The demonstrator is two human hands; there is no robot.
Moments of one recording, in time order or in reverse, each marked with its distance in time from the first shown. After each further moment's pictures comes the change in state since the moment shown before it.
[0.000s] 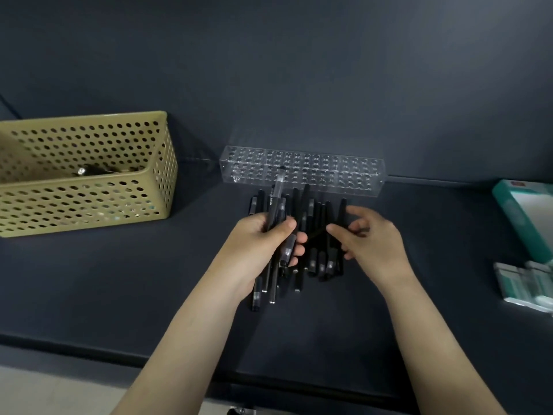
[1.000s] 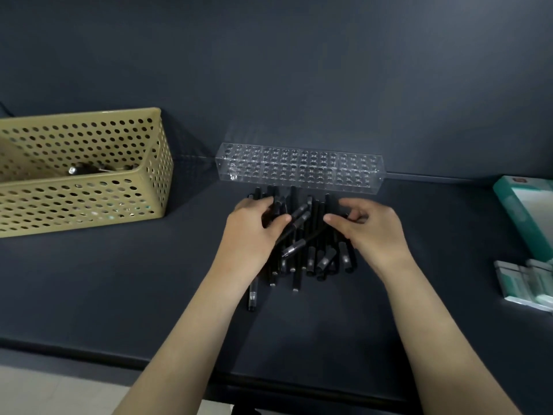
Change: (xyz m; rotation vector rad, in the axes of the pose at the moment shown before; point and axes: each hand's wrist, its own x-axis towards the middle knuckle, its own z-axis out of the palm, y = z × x) left_hand 0.029 -0.011 -0.004 0.830 0.266 0.333; right_hand 0.017 -0.002 -0.003 0.016 0.020 -0.030
